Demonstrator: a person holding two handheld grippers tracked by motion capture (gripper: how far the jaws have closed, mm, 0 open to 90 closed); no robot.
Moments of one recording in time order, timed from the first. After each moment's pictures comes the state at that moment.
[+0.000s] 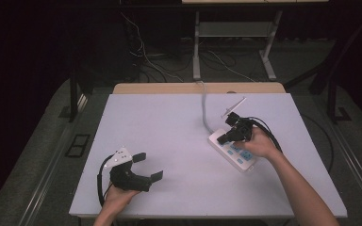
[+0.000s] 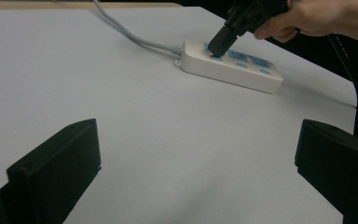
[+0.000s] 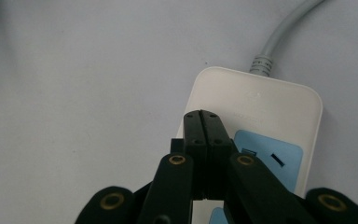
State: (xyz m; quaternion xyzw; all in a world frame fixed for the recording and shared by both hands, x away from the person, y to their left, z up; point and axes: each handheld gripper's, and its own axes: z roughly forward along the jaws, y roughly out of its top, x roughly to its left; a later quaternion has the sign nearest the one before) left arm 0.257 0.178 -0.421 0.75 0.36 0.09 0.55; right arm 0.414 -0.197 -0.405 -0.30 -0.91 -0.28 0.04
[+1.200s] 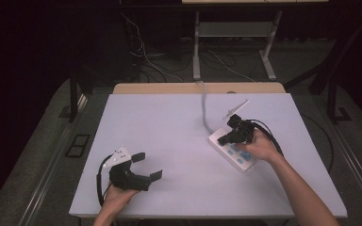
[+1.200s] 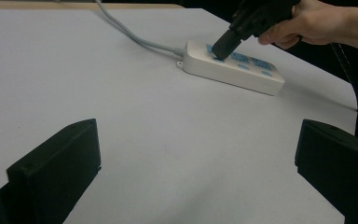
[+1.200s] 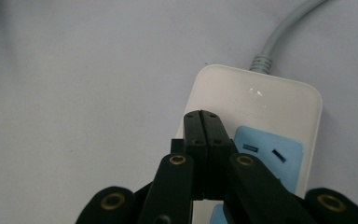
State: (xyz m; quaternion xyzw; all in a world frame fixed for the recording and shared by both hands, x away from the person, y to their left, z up) left arm 0.259 0.180 -0.421 0.75 0.36 0.09 0.55; right arm 0.407 -0.202 -0.408 -0.30 -0.91 -0.30 0.02
